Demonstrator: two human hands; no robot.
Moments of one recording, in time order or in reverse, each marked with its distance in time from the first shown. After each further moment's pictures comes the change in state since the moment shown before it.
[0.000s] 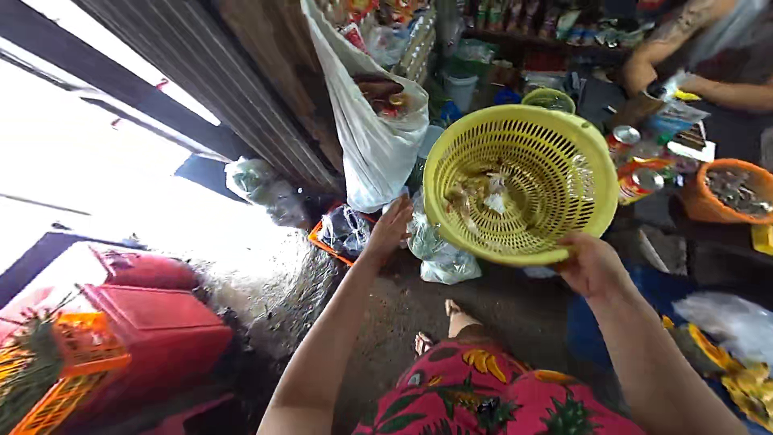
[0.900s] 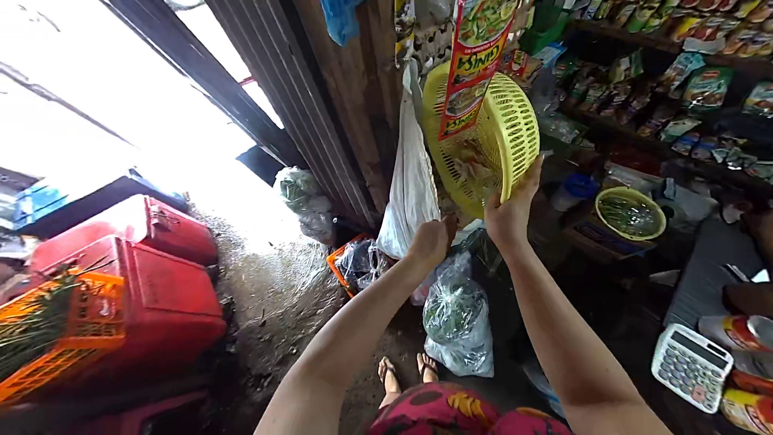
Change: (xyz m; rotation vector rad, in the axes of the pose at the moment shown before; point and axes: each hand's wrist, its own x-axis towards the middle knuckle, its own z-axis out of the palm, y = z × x) left_hand 0.214 0.094 -0.078 1.113 0.036 -0.022; right_hand 0.194 -0.075 0.370 -0.648 -0.239 -1.073
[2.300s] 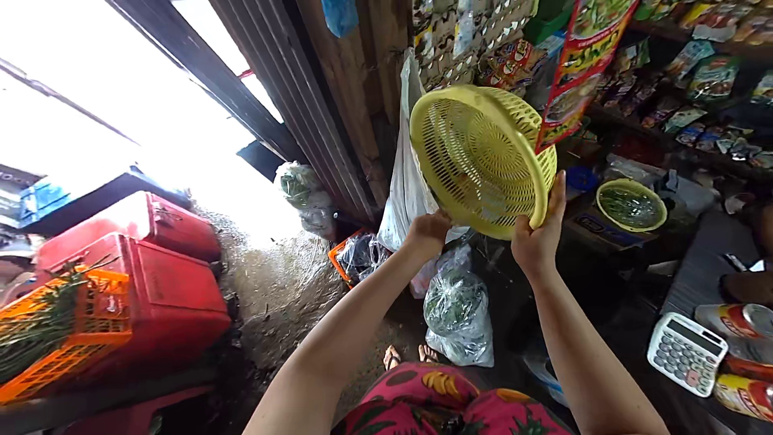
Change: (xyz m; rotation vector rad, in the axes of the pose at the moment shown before) left_hand 0.006 -0.012 0.007 0.047 -0.023 0.020; right_hand -0.036 0.038 -0.048 0.092 0.064 -0.098
